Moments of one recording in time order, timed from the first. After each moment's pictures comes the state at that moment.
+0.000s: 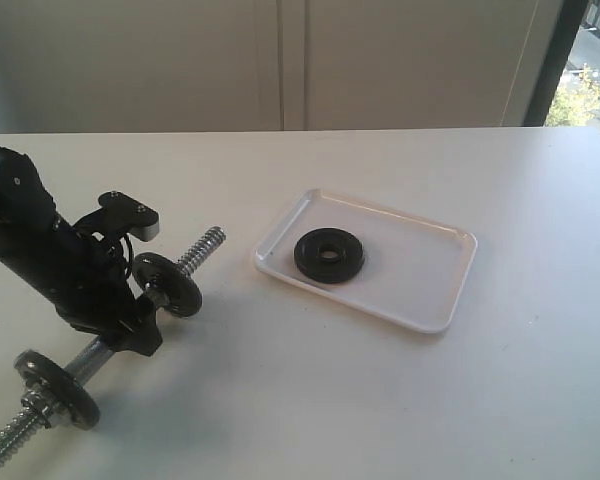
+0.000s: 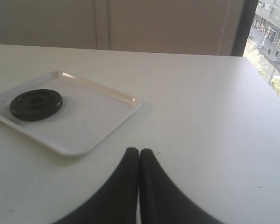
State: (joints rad) left arm -0.35 1.73 -0.95 -0.39 0.59 0.68; right arm 0.10 0.01 -0.01 0.00 0.30 0.02
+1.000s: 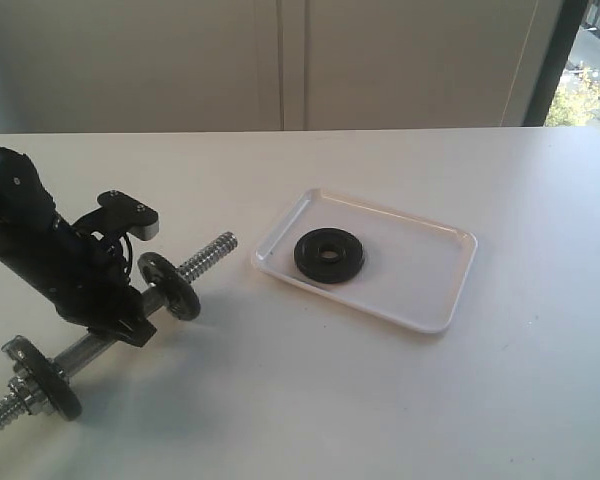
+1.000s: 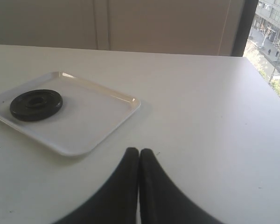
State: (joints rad) left arm -0.35 1.73 -0.95 -0.39 0.59 0.68; right arm 0.10 0.01 -0.01 0.00 0.30 0.02
